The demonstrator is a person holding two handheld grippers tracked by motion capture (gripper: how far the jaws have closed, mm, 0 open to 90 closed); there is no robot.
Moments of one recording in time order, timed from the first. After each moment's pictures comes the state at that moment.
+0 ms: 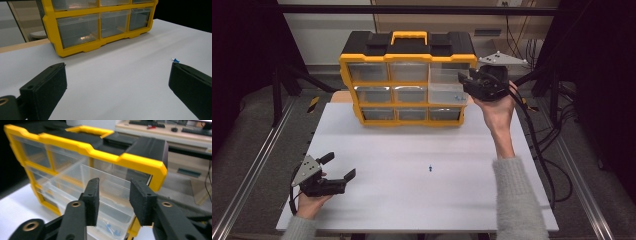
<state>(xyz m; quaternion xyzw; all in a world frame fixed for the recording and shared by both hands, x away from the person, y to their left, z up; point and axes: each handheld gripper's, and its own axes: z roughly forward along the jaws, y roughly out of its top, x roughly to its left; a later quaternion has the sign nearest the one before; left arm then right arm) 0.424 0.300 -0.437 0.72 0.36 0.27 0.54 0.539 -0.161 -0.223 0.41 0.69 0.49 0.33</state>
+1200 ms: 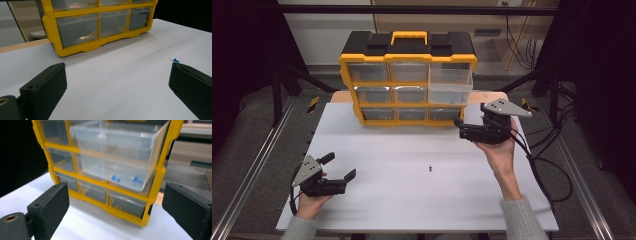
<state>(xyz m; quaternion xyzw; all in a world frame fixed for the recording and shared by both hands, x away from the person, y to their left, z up) 0.424 0.299 -0.437 0.72 0.36 0.27 0.54 0.479 -0.171 -0.295 0.42 0.68 0.52 0.30</state>
